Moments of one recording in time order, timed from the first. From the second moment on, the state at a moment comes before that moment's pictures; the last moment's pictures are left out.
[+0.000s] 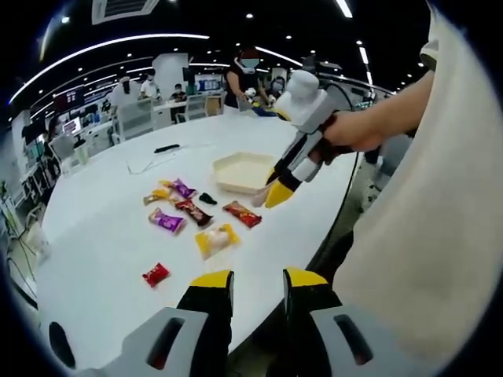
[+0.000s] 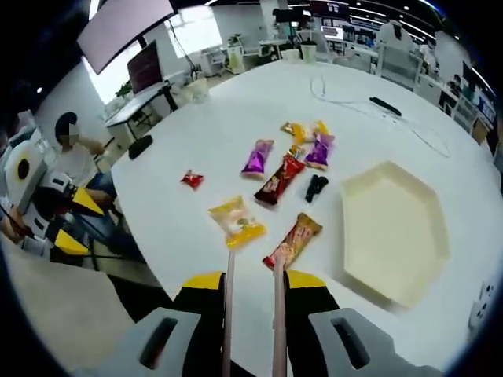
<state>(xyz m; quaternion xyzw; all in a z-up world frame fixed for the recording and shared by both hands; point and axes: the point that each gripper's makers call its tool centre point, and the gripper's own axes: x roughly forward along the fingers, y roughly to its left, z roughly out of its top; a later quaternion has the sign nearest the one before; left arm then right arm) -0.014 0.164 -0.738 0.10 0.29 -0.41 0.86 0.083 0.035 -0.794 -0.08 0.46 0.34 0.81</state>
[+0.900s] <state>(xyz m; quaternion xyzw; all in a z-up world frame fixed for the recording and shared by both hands) -0.024 0.169 -0.745 0.10 0.31 -0.40 0.86 0.092 0.024 -0.836 -0.01 0.56 0.29 0.78</state>
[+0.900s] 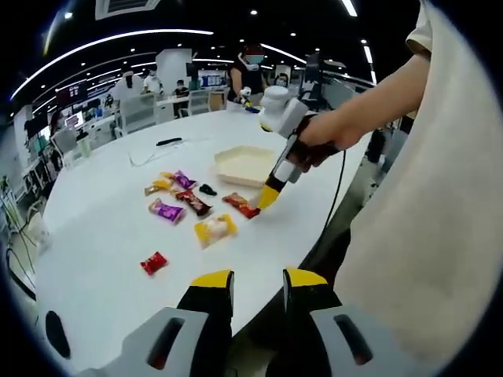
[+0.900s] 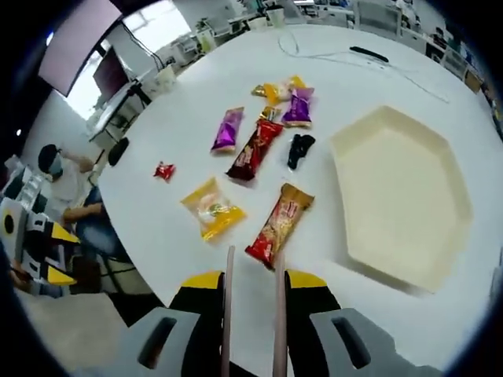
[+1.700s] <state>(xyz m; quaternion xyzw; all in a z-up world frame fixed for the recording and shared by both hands) -0.019 0.180 -0.748 0.09 0.31 -0.38 0.87 0.110 0.025 -0.846 -0.12 0.57 0.32 0.75</state>
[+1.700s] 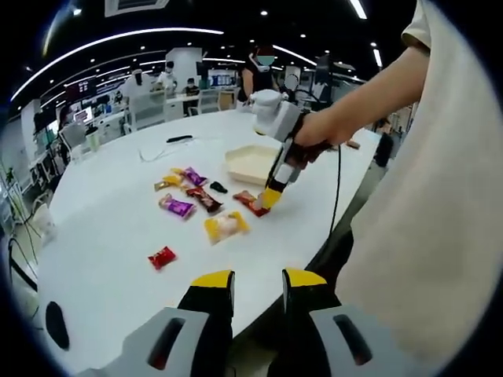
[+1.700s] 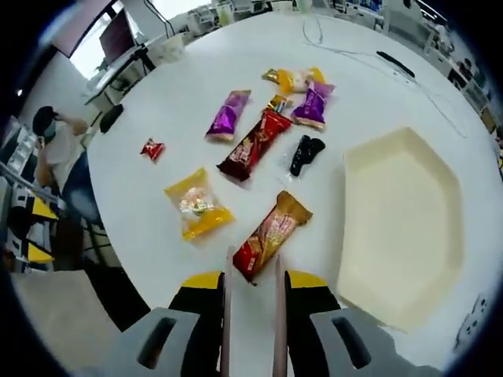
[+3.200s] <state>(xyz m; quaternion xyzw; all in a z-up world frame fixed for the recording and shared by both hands) -0.019 0.187 -0.752 0.07 0.31 -0.36 0.88 0.108 0.029 -0.854 -0.27 0.53 0.39 0.71</state>
